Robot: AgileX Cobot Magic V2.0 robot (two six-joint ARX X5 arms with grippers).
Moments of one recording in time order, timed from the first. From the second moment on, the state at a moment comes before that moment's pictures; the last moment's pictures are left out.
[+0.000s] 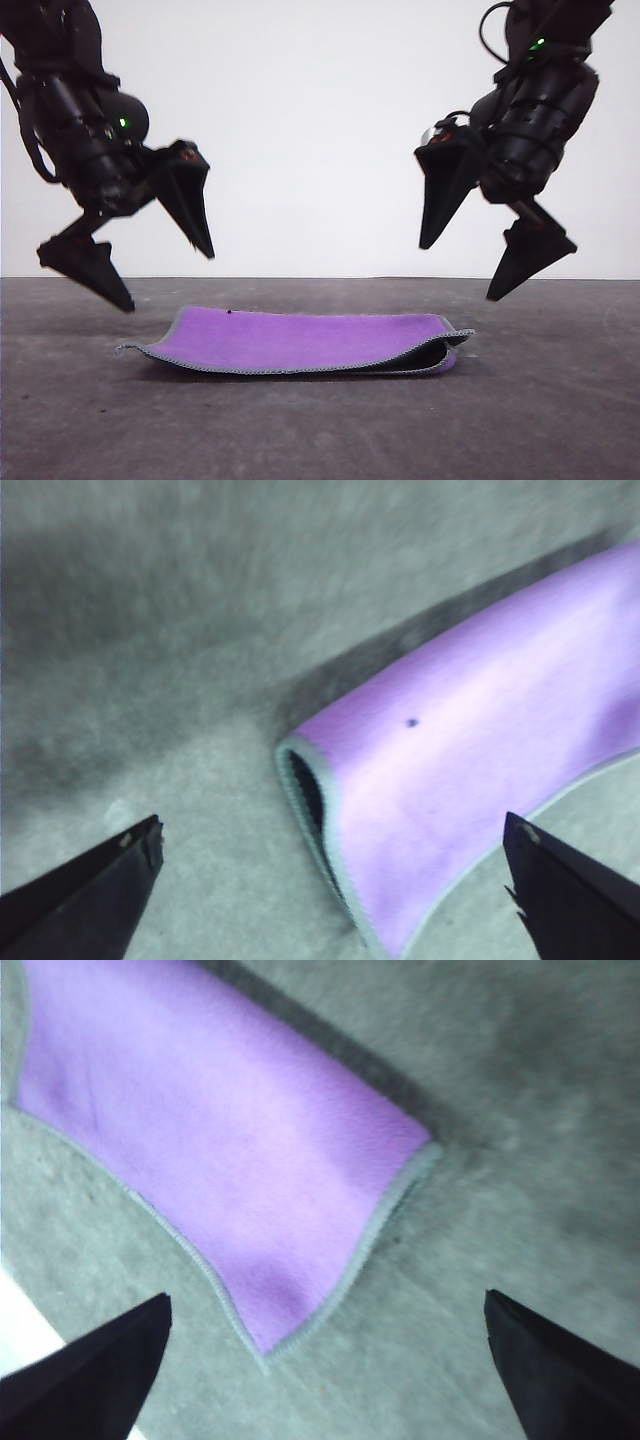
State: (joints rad) left_arx -0.19 1.94 1.52 -0.98 0.55 0.07; right_arx 0.22 1.99 1.62 -1.19 -0.58 -0.21
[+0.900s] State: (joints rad) left_arx -0.05 1.68 1.52 -1.02 0.42 0.08; right_arx 0.19 1.57 1.25 -1.11 -0.43 -0.10
